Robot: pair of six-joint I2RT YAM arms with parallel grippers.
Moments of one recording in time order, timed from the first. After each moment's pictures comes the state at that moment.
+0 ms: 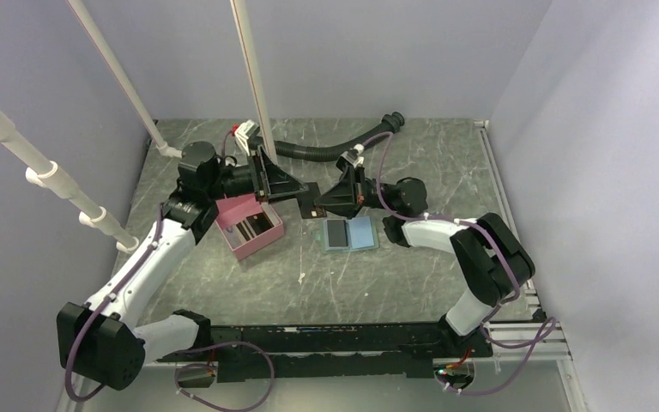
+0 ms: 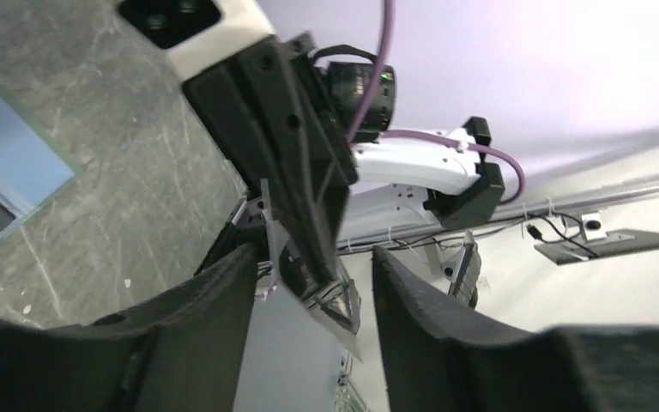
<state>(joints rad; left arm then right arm) -0.34 1.13 0.97 0.12 0.95 -1.07 0.56 1.65 0.77 1.47 -0.98 2.09</state>
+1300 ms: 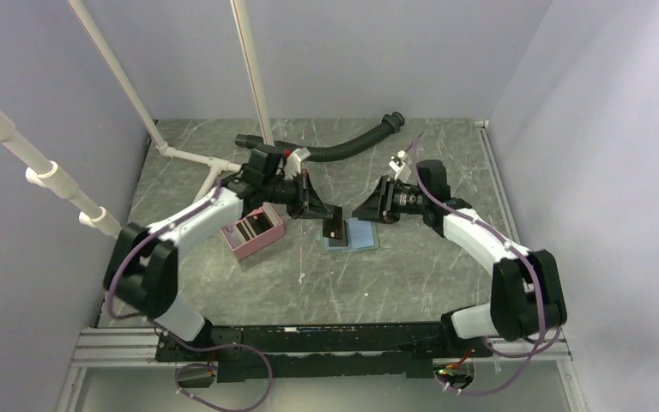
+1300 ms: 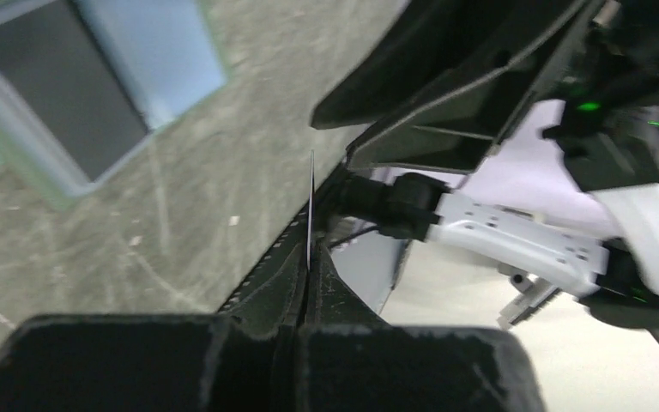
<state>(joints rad) -0.51 1.51 1.10 -0.20 0.79 -0.86 0.26 1.34 0.80 -0.01 -0.86 0.75</state>
